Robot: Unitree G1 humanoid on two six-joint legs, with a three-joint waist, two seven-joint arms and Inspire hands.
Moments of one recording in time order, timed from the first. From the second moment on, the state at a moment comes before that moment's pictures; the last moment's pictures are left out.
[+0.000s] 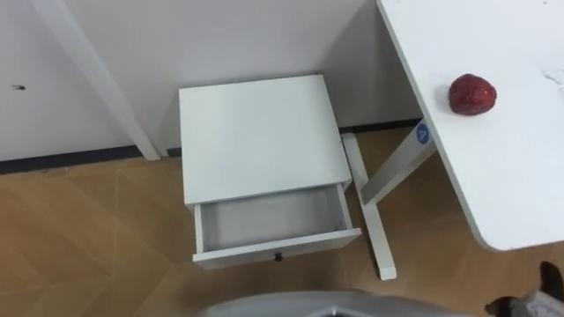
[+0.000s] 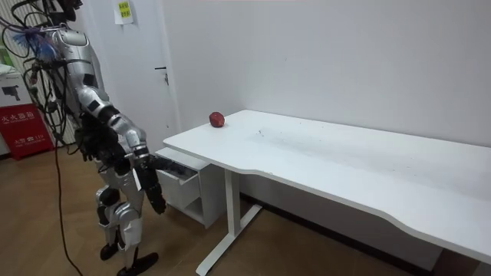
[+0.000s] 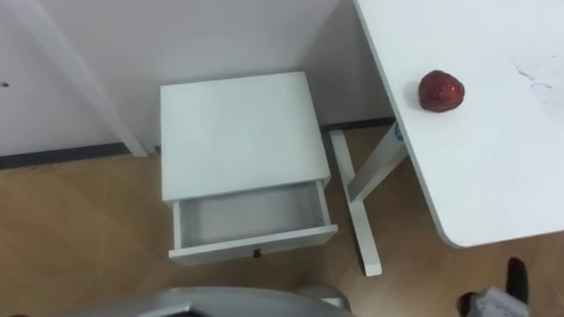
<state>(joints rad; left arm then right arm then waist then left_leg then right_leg) 0.26 0.24 0.36 1.07 0.13 0.06 0.17 0.08 -0.26 -0.77 0.73 1.43 -0.14 -0.66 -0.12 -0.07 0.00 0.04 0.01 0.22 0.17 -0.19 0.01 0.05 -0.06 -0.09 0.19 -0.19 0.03</state>
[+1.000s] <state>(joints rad) 0.28 0.22 0.23 1.04 0.15 -0.01 0.16 0.11 -0.31 -0.40 0.18 0.34 -0.19 -0.71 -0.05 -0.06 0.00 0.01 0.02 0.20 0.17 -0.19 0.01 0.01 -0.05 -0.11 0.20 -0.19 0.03</state>
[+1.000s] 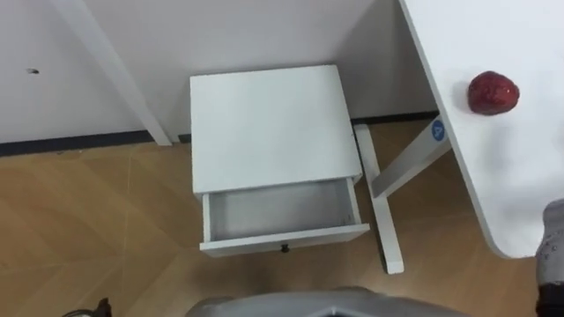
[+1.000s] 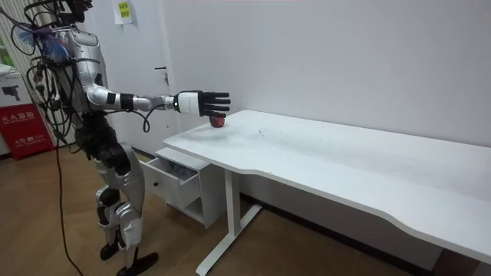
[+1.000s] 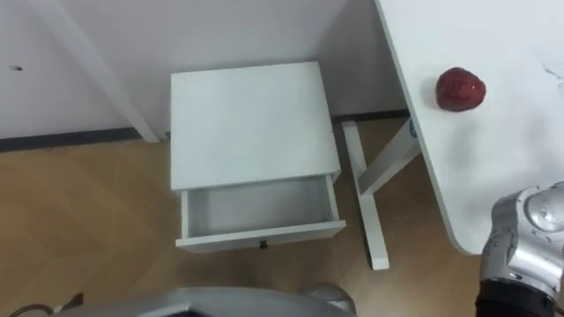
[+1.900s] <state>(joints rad) 0.30 0.22 0.19 1.04 0.15 -0.02 0.14 0.06 -0.38 -0.26 0.30 0.34 -0.13 -0.35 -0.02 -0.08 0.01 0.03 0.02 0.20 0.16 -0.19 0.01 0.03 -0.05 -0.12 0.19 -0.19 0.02</state>
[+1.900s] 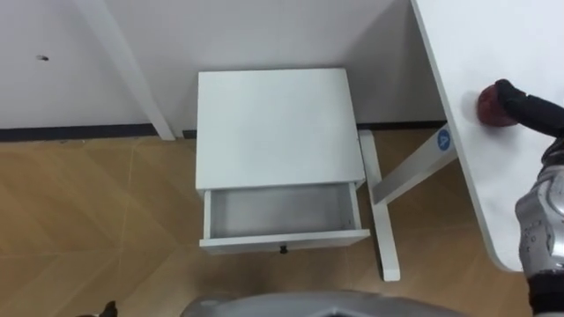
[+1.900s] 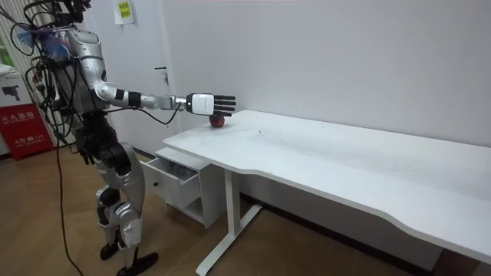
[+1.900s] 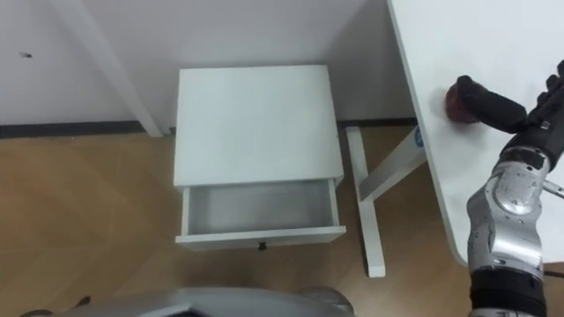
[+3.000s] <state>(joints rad) 0.30 0.24 0.21 1.07 0.18 0.00 0.10 -0.06 -0.48 -0.26 0.67 0.11 -0.11 -0.17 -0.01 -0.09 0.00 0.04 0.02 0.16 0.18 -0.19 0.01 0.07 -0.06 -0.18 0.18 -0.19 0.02</state>
